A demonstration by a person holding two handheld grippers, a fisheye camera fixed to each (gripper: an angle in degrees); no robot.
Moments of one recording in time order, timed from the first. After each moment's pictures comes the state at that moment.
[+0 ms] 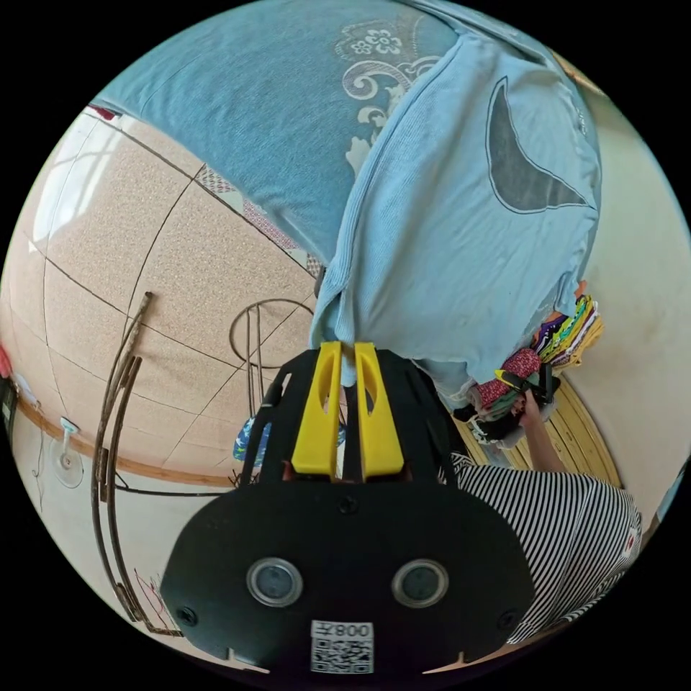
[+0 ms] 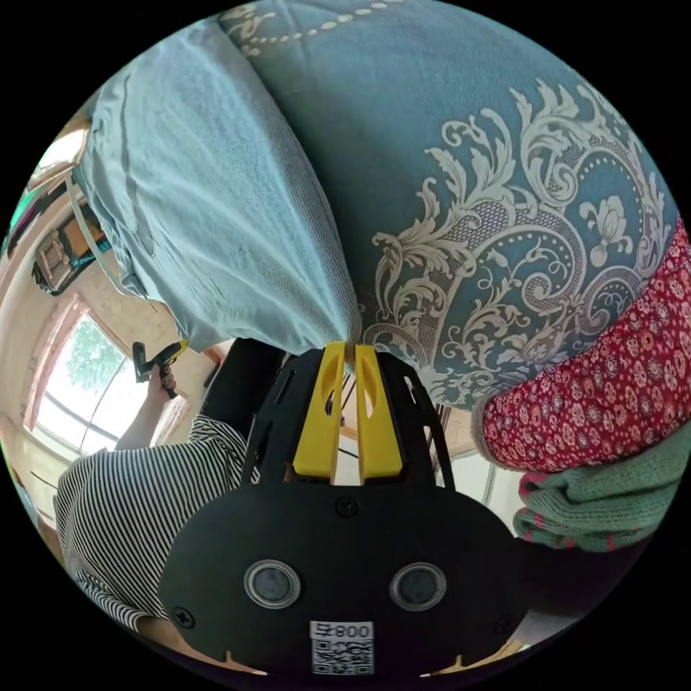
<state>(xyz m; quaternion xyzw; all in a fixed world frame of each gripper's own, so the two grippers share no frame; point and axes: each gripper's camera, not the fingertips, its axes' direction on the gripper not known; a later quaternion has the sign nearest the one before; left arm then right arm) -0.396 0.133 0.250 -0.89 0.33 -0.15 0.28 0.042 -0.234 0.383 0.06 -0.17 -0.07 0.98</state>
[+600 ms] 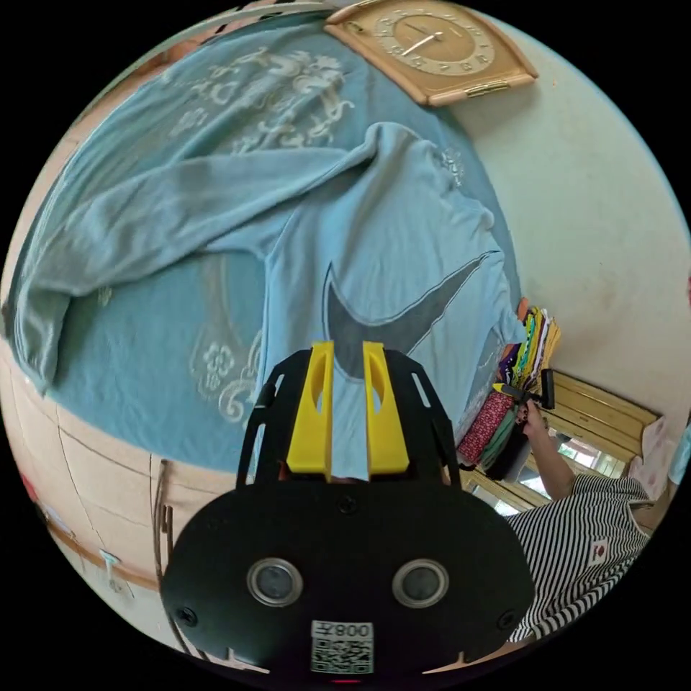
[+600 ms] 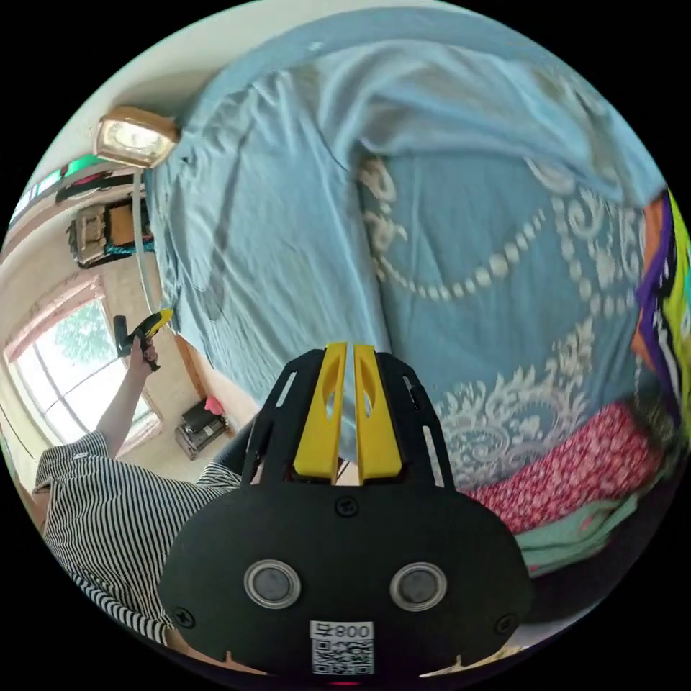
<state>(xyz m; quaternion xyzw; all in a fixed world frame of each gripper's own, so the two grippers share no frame) -0.273 -0.009 0.503 -0.74 0.46 -0.15 0.47 -0.069 -0.307 0.181 0.27 -0.12 -0.19 0.94</state>
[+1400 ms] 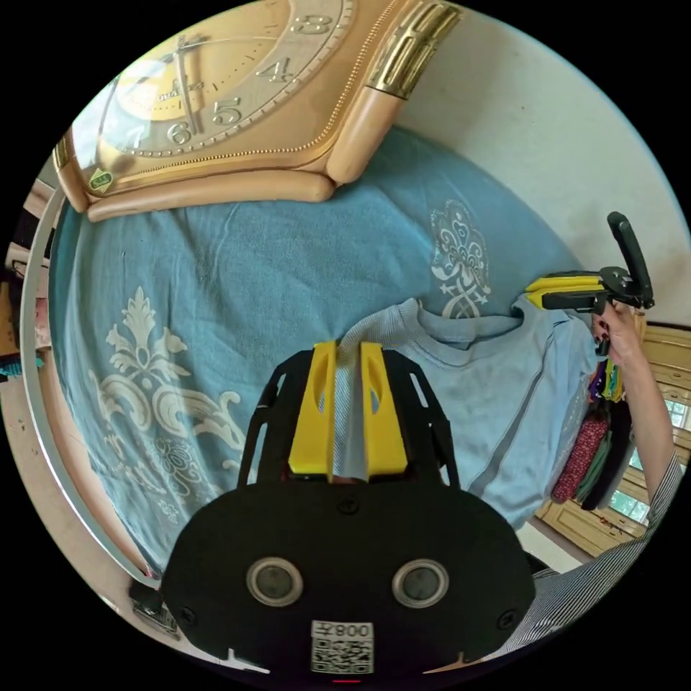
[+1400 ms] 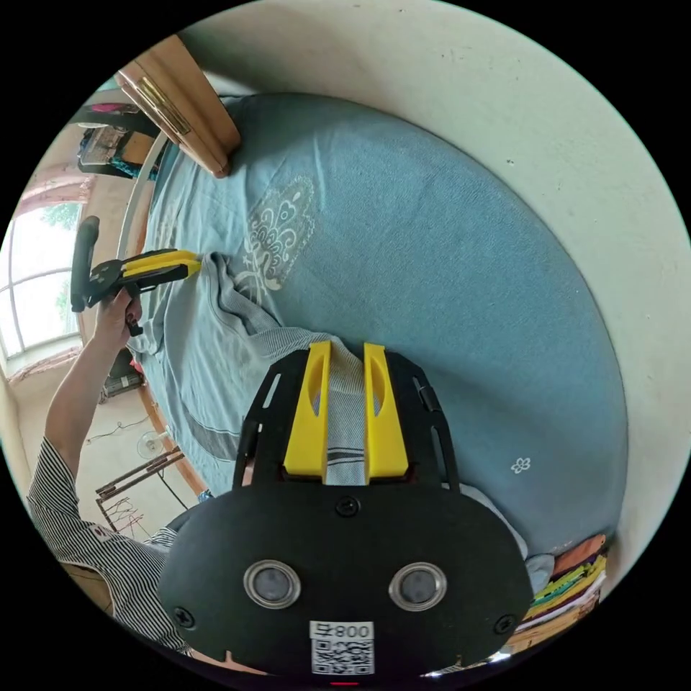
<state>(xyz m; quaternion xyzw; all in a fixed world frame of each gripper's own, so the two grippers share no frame) -0.024 -0.147 0.770 -0.66 0.48 0.10 0.57 -0.405 -0.541 -0.059 0.30 0.07 -0.33 0.89</state>
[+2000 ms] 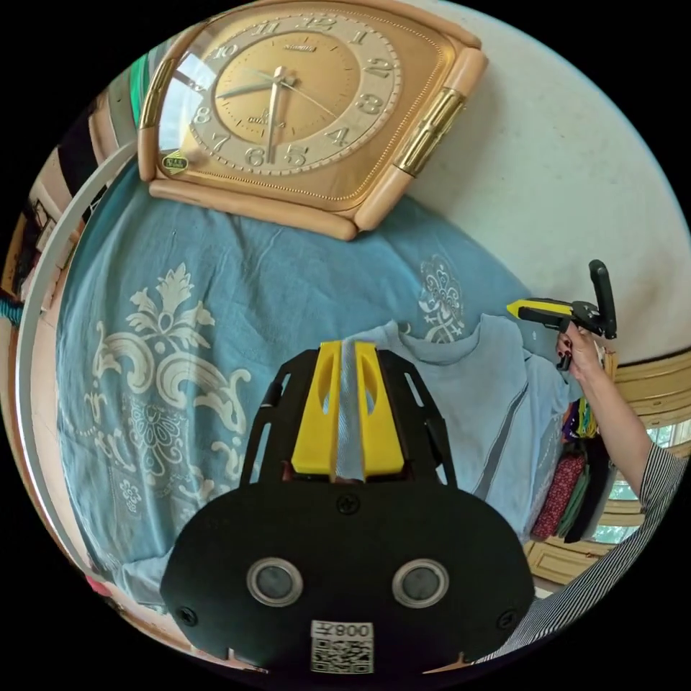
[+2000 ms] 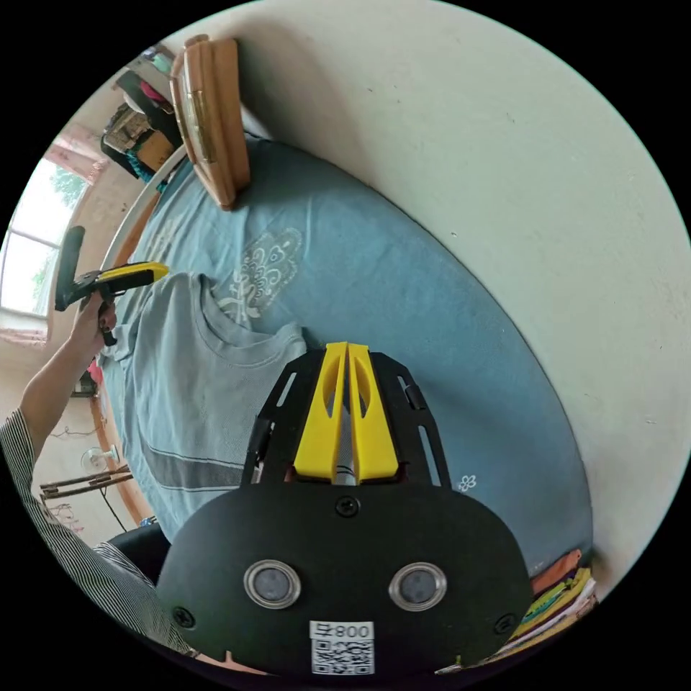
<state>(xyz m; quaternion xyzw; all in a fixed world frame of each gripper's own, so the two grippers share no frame) -0.083 -0.185 0.834 -0.61 0.47 -0.06 0.63 -0.437 -0.535 -0.120 0.44 0.10 -0.34 0.83</state>
